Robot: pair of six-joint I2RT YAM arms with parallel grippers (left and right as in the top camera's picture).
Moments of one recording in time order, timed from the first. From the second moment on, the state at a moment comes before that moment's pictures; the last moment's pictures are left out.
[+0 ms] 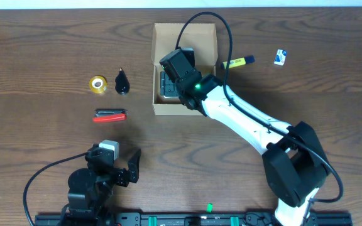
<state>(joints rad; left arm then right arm) -0.12 0.01 0.16 -0.62 0.24 -0.09 0.70 1.94 1.47 -0.47 0.18 0.65</state>
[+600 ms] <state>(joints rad) -0.12 0.01 0.16 -0.62 0.24 -0.09 0.70 2.01 1.47 -0.46 0.13 0.69</state>
